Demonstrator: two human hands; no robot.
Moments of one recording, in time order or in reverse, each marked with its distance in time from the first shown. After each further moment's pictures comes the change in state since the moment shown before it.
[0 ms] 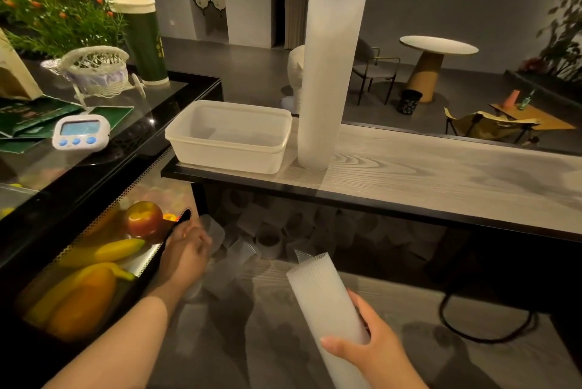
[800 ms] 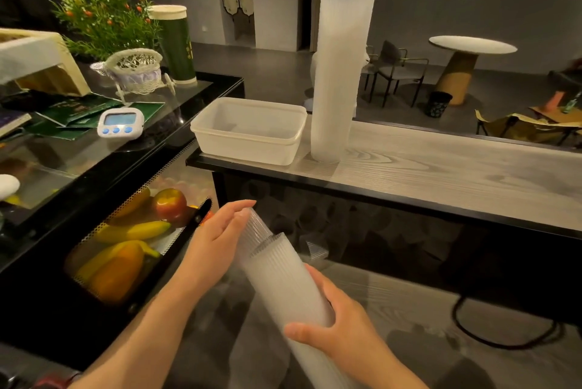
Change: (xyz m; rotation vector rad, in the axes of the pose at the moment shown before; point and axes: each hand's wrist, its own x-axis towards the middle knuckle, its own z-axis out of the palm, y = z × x) left_hand -0.095 0.128 -0.103 -0.543 -0.142 0.032; right_hand -0.020 -0.047 0.027 -0.162 -0.209 -0.223
